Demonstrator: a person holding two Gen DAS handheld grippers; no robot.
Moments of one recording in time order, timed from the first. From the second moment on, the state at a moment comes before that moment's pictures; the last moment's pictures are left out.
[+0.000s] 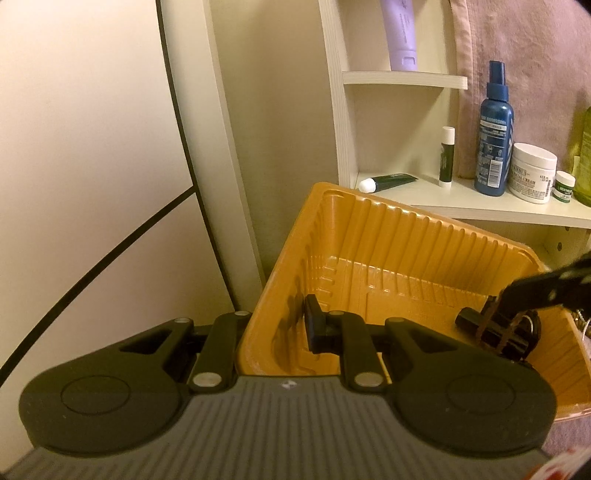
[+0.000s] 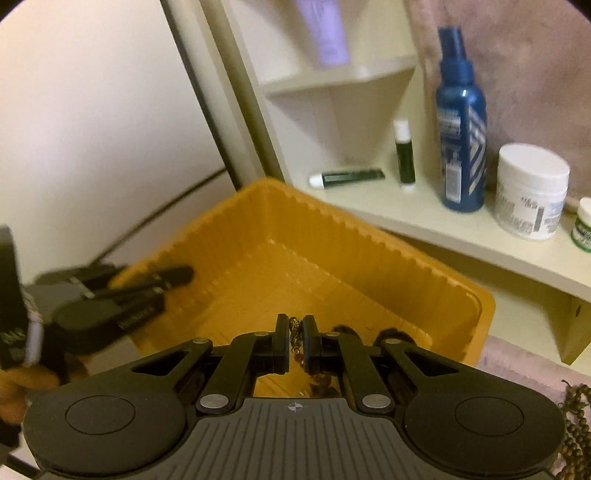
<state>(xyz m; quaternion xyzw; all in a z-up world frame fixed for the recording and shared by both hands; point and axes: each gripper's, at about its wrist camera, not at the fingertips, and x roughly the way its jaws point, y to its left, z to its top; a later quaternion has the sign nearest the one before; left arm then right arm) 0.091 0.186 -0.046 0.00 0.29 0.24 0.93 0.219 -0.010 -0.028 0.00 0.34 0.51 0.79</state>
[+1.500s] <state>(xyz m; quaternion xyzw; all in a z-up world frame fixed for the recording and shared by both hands) 0.088 0.181 -0.044 0.02 0.29 0.25 0.92 0.191 -0.189 -0.067 0.06 0.39 0.34 0.85</state>
